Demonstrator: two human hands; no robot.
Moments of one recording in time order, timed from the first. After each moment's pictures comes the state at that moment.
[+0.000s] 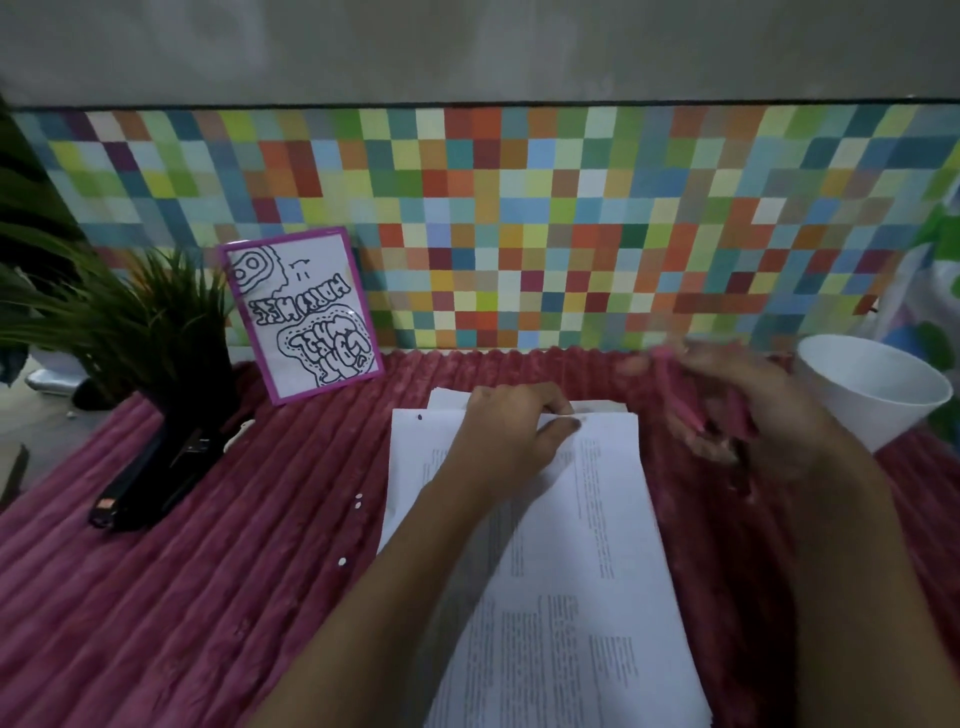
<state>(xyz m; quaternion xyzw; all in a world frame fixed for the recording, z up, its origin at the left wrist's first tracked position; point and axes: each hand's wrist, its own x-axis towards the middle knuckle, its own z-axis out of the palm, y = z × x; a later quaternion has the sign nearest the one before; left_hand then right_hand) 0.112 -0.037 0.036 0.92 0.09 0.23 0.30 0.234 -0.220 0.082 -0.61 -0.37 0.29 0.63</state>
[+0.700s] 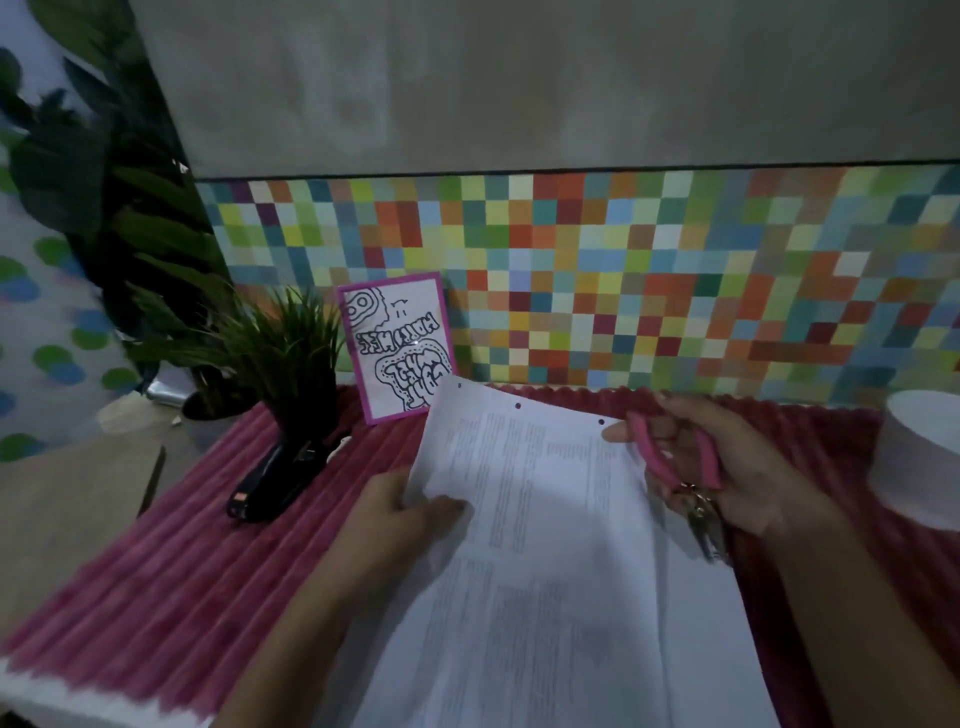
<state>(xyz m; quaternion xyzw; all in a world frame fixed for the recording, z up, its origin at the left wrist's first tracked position) -0.051 -0.006 0.062 0.75 0.33 0.21 0.54 0.196 -0.166 0.074 -0.56 -0.26 0.42 0.67</state>
